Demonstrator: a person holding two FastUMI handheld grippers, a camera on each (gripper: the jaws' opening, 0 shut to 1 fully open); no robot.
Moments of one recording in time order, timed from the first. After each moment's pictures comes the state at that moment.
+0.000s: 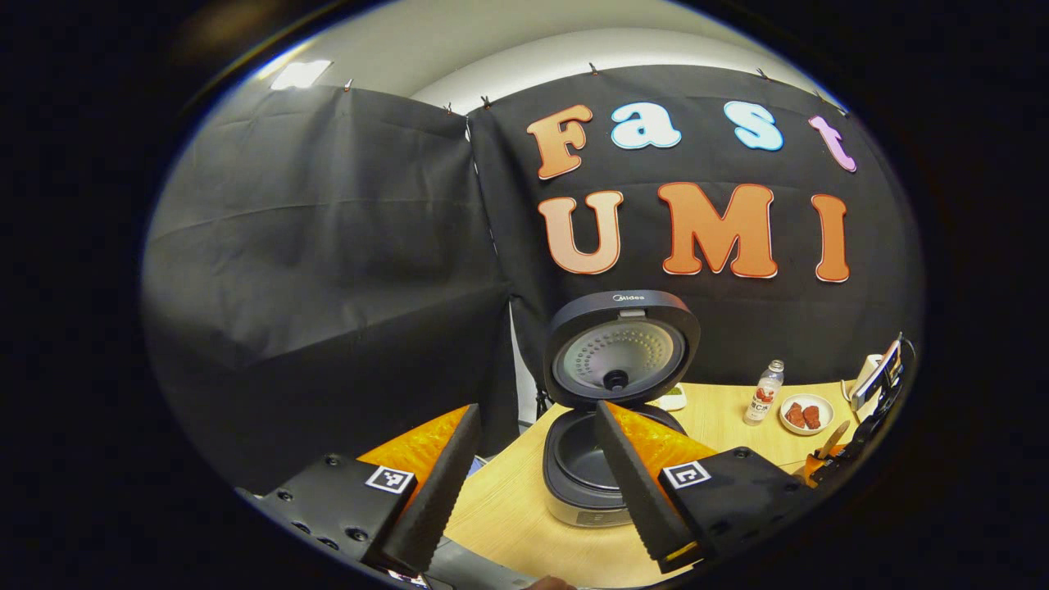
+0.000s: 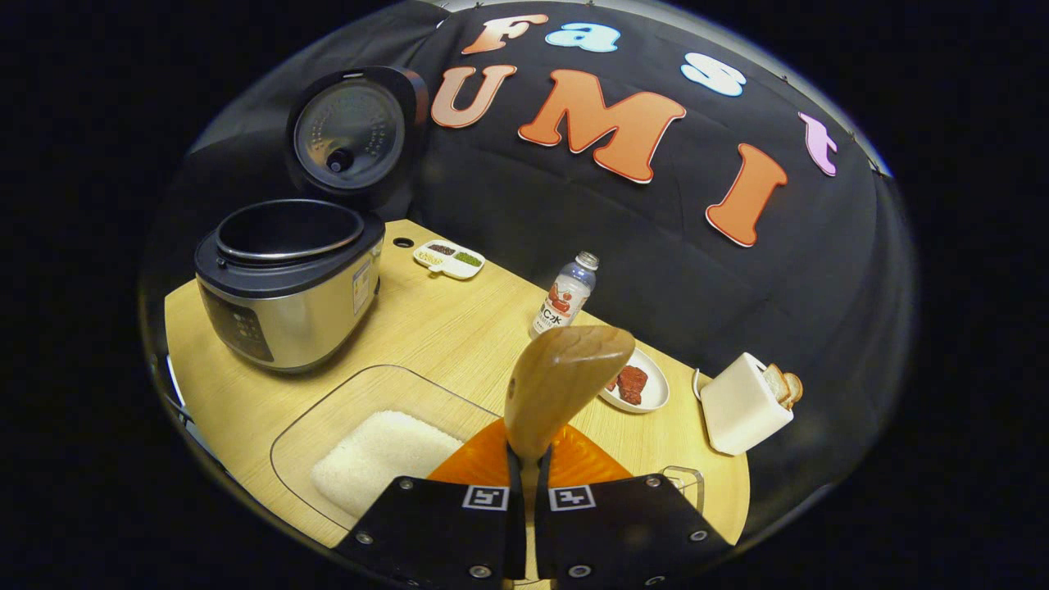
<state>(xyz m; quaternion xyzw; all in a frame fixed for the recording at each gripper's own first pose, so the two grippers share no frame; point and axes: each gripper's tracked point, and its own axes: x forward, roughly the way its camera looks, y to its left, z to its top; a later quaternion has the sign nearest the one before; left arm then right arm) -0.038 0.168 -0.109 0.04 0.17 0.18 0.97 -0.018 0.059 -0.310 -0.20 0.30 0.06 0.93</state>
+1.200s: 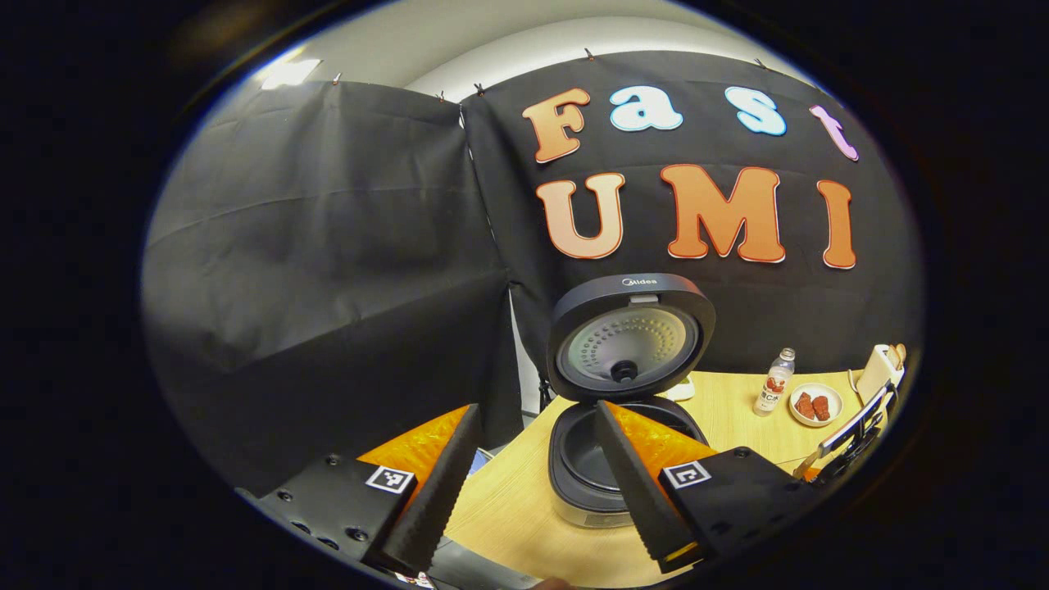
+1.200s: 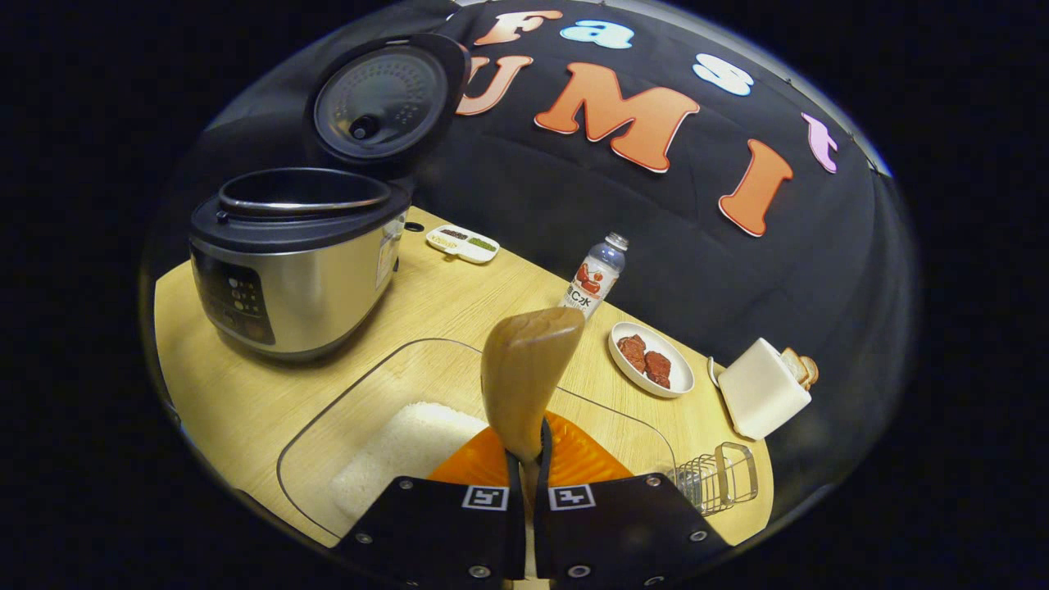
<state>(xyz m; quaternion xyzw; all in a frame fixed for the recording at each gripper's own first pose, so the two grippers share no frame) -0.019 0.177 -0.130 0.04 0.20 0.17 0.96 -0.032 0.094 -0.353 -0.18 0.31 0.04 0.93</state>
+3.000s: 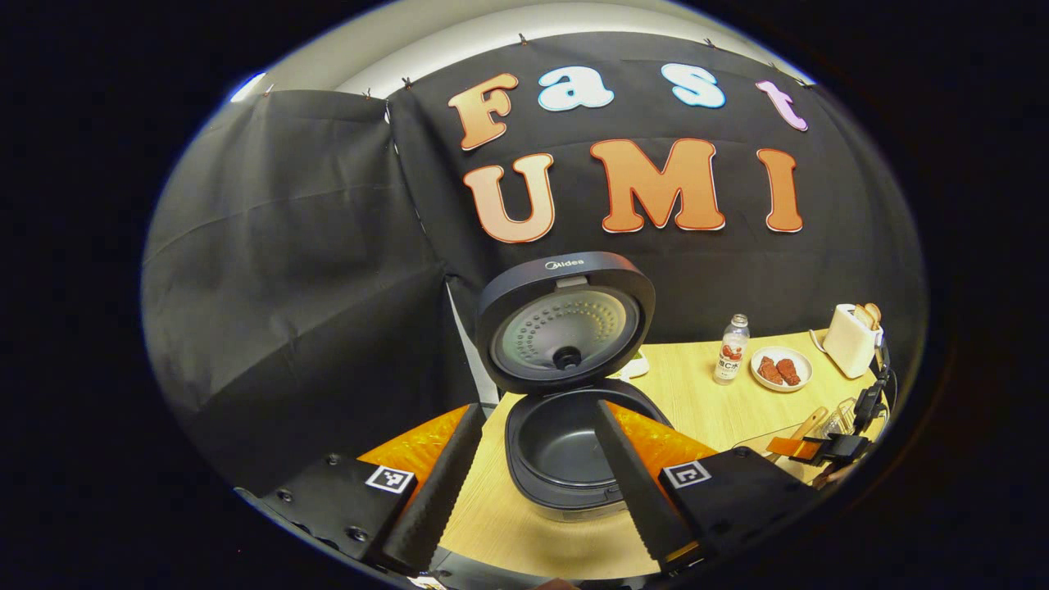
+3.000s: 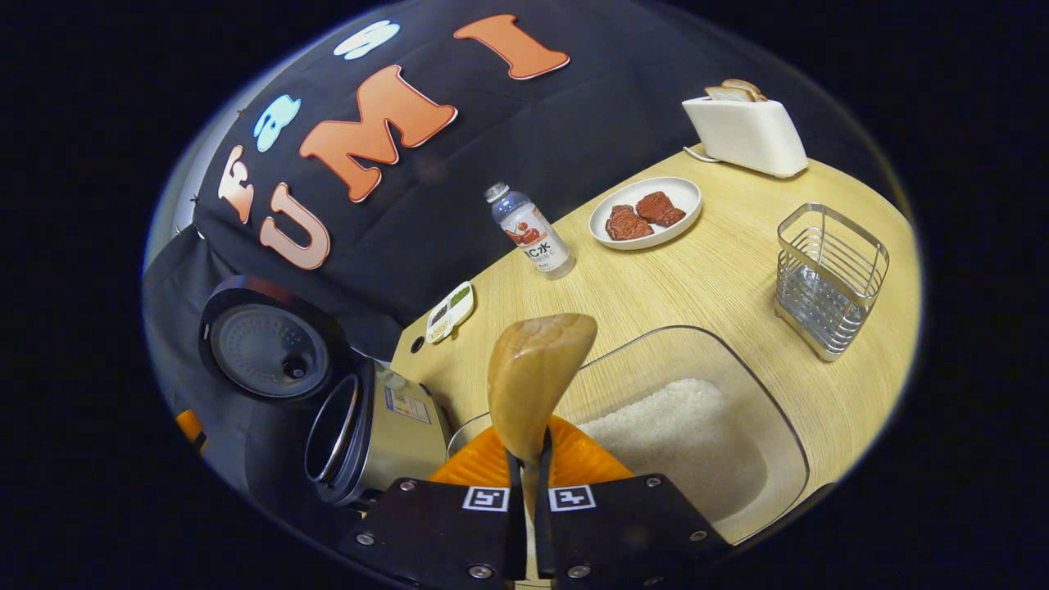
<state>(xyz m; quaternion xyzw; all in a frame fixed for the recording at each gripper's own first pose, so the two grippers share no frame) 0.006 0.135 -0.146 0.07 0.24 0.06 0.97 -0.029 0.104 -0.351 0.36 0.39 -0.04 0.85</state>
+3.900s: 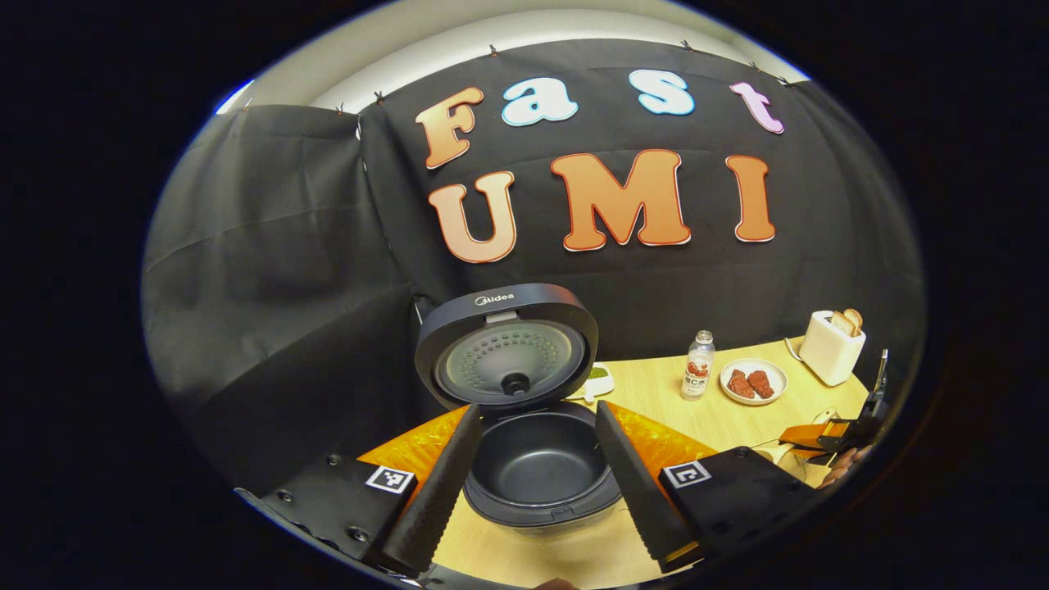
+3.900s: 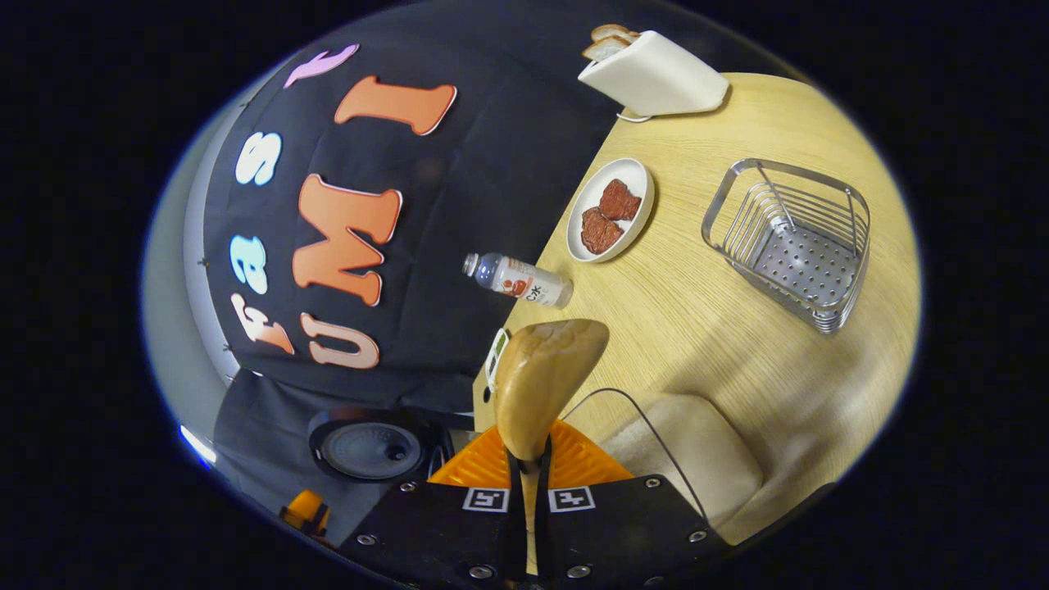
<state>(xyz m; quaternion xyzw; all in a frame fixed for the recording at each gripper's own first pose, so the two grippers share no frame) 0.029 0.077 -0.133 0.07 0.21 0.02 0.97 -0.017 0.029 -0.308 0.58 0.32 -0.03 0.75</state>
